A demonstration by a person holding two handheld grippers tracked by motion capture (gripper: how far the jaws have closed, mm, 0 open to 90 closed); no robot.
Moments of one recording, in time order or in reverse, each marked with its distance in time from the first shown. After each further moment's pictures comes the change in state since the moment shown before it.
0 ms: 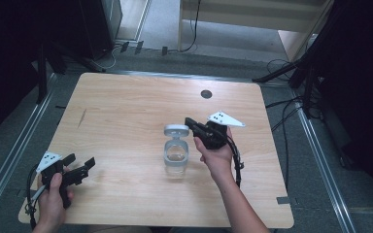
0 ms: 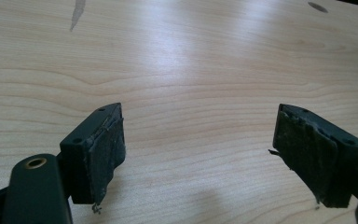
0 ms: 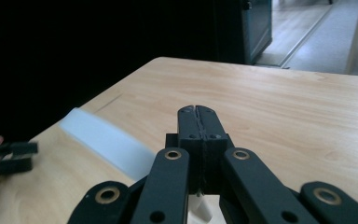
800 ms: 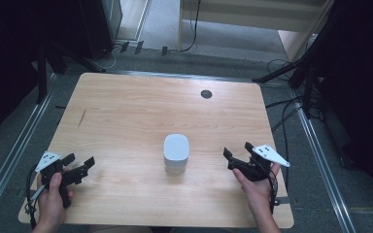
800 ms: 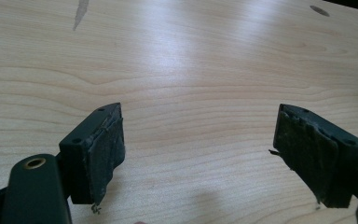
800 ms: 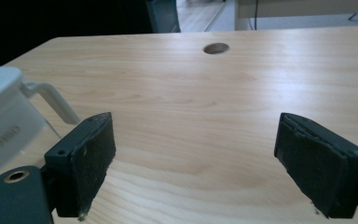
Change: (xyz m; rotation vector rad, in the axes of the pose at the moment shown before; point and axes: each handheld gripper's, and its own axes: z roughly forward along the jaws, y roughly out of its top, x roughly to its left) left arm 0.001 0.000 0.001 -0.001 0.003 -0.011; right arm -0.054 -0.068 -0.112 -0.008 -0.354 0.039
